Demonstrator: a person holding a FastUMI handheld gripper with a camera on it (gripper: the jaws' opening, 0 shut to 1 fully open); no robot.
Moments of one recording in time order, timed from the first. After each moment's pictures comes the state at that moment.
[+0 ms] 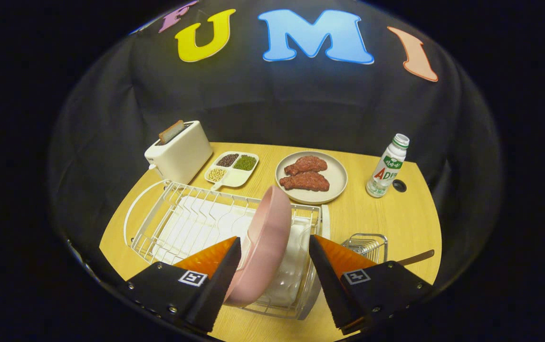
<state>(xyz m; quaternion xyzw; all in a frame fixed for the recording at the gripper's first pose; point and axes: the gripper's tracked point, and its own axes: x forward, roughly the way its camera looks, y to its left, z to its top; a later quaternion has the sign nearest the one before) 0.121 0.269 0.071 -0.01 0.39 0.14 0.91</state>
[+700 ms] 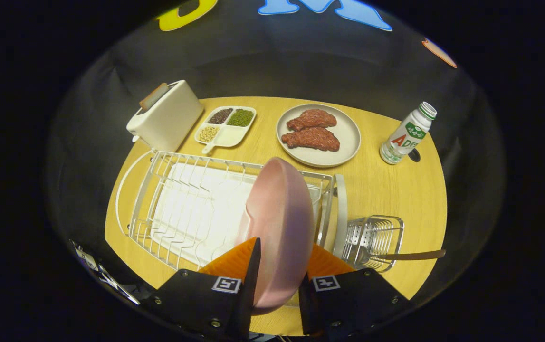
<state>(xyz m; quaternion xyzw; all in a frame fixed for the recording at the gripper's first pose) 0.118 0.269 0.043 -0.04 0.54 0.12 0.83</state>
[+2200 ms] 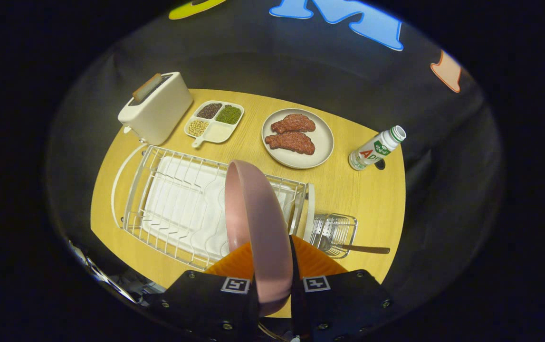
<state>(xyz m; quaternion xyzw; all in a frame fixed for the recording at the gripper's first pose) 0.103 0.264 0.117 -0.09 0.56 0.07 0.82</state>
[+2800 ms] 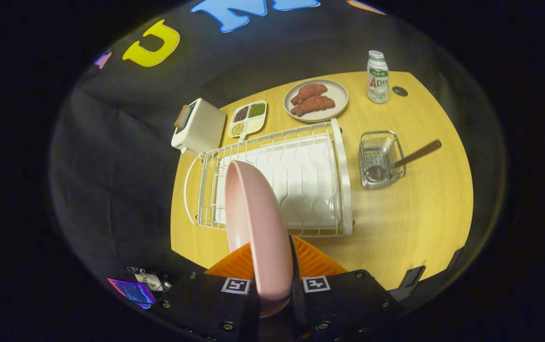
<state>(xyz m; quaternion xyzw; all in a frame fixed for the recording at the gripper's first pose) -0.026 0.281 0.100 0.18 0.56 0.15 0.79</state>
